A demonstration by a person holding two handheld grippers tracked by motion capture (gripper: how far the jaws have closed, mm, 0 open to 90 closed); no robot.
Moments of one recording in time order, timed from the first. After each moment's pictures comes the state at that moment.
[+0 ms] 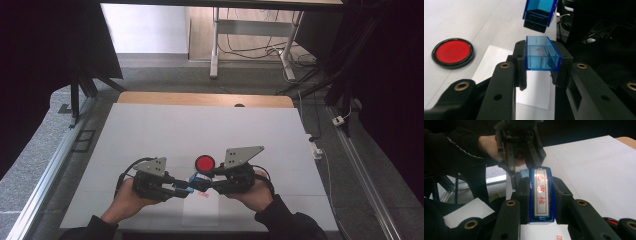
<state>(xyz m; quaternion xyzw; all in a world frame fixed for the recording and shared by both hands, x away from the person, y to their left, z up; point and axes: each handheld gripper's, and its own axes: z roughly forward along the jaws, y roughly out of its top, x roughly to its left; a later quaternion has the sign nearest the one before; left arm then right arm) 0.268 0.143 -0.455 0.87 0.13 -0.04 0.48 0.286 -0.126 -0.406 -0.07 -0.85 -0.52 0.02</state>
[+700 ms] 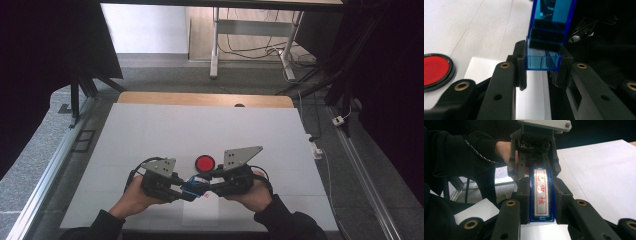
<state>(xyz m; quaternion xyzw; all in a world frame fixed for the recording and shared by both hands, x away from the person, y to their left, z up) 0.278 0.128 -0.459 0.86 0.07 -0.08 0.50 0.283 -0.123 -0.405 -0.05 -0.85 -0.53 0.04</state>
